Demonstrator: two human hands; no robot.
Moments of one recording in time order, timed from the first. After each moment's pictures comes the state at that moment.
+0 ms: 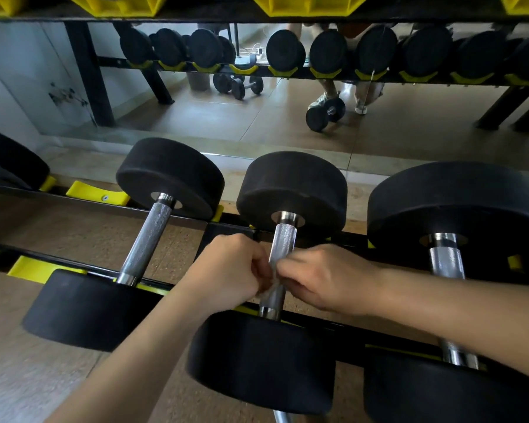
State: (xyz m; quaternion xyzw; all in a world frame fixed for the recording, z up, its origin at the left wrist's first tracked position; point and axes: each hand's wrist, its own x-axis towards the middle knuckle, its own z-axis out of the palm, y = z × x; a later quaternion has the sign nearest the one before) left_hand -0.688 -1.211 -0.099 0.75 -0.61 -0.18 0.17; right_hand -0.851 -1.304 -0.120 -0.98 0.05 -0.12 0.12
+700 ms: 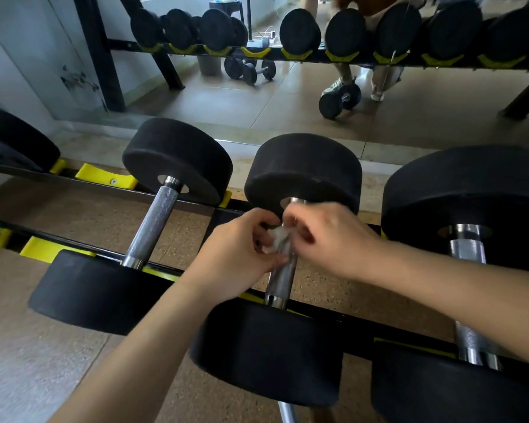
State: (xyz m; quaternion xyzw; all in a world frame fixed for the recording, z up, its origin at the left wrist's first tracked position) left_hand -0.692 -1.210 -0.109 0.75 -0.55 -0.22 0.29; right_hand -0.835 -1.319 -0.113 -0.95 0.18 -0.18 0.16
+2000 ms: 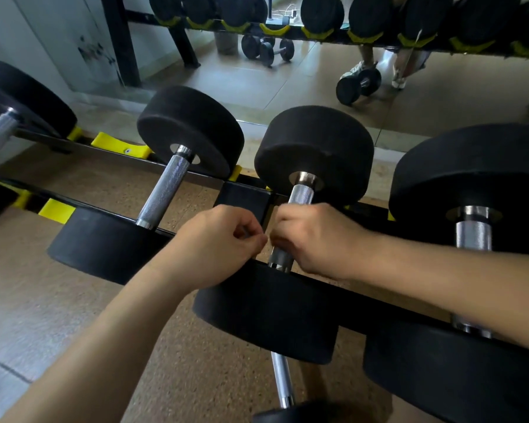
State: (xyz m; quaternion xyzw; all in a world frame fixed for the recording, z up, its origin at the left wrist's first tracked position) left_hand -0.693 -1.171 -0.094 0.80 -0.53 -0.20 0.20; right_hand -0.831 -1.290 -0.126 -0.99 0.03 -0.11 0.07
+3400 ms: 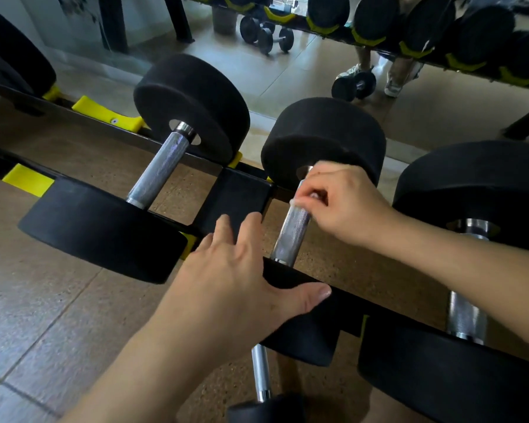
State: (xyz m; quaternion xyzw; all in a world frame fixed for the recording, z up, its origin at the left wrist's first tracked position) left_hand -0.731 -1.133 -0.093 0.83 -0.52 -0.20 0.08; right_hand -0.826 -1.322 -0.116 -0.95 0.17 -0.21 0.15
